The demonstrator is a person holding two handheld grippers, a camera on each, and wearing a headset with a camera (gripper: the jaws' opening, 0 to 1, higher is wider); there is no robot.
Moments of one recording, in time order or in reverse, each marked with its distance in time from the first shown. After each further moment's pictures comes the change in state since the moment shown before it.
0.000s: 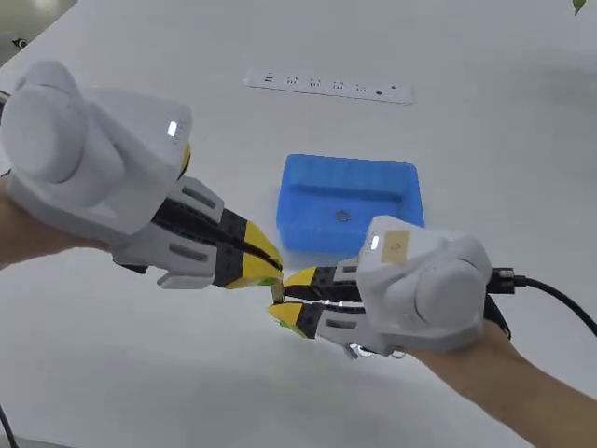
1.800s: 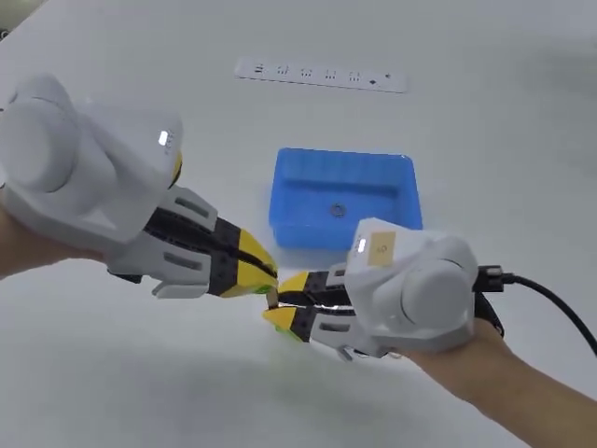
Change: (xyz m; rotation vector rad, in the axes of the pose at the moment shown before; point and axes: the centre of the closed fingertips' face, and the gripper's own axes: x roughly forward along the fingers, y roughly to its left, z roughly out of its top) left arm 0.007 0.004 -0.008 -0.049 -0.012 -0.038; right arm 0.005 -0.001 -0.006 0.004 0.028 0.012
